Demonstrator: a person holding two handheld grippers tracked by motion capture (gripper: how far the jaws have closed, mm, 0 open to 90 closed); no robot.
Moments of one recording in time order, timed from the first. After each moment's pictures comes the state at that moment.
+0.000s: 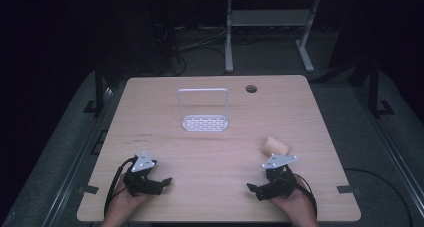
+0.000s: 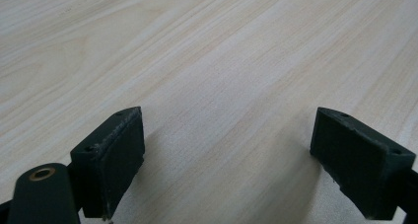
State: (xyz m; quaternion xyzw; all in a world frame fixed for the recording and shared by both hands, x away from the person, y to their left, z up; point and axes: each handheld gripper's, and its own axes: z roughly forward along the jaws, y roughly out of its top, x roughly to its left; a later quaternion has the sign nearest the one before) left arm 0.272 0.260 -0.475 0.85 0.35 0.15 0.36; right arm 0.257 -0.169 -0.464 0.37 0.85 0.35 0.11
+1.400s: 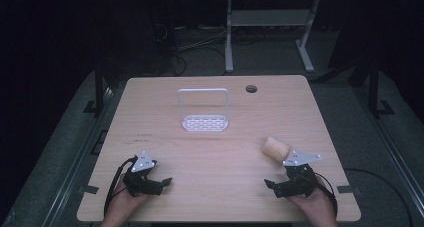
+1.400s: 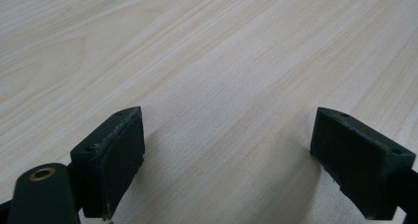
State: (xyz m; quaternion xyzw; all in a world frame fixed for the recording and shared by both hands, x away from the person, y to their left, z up) left arm 0.271 0.260 -0.475 0.85 0.35 0.15 0.36; right arm 0.251 -0.214 -0.449 0.40 0.84 0.35 0.13
